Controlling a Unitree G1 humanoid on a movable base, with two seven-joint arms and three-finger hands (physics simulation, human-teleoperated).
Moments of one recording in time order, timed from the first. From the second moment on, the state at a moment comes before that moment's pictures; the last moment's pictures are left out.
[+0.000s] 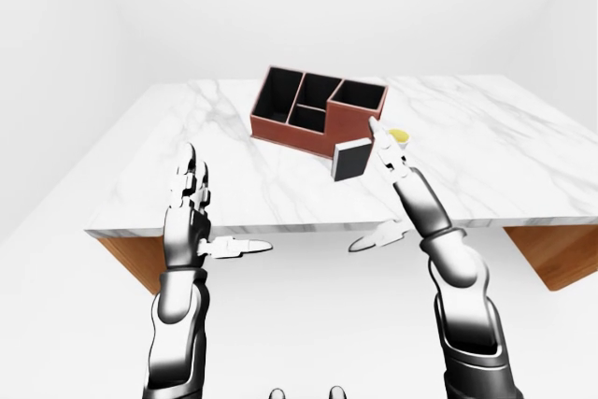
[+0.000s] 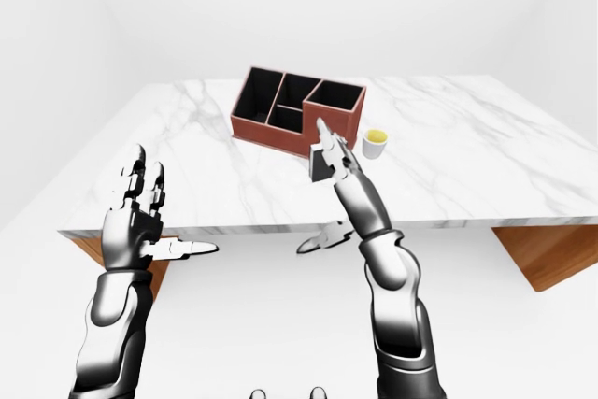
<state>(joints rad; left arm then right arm) 0.02 0.03 0.10 -0.29 -0.04 -0.08 -0.05 -0.13 -0.08 -0.03 -0.43 -0.48 0.09 0.35</state>
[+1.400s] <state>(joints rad) 0.01 0.03 0.10 -0.31 -0.08 -0.03 -0.06 -0.25 -0.14 -0.09 -0.61 -0.49 0.09 0.46</state>
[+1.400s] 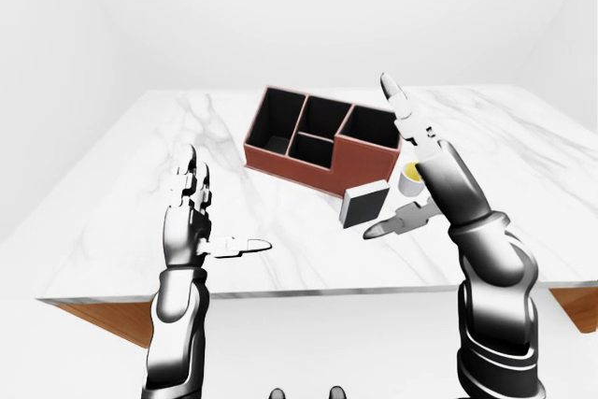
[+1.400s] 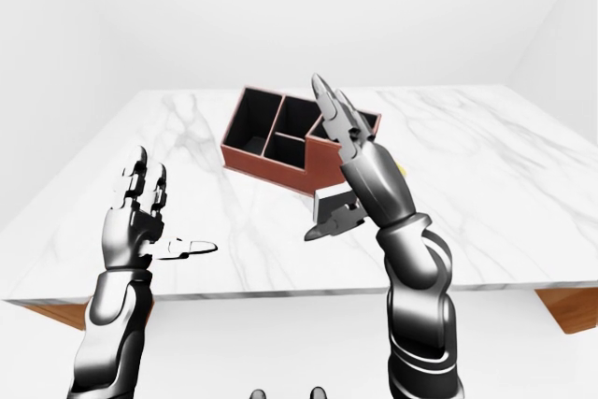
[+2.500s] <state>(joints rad) 0.02 0.03 0.10 -0.30 -0.07 -0.03 -0.06 -0.16 -0.14 -0.09 -0.60 -0.56 0.09 0.51</state>
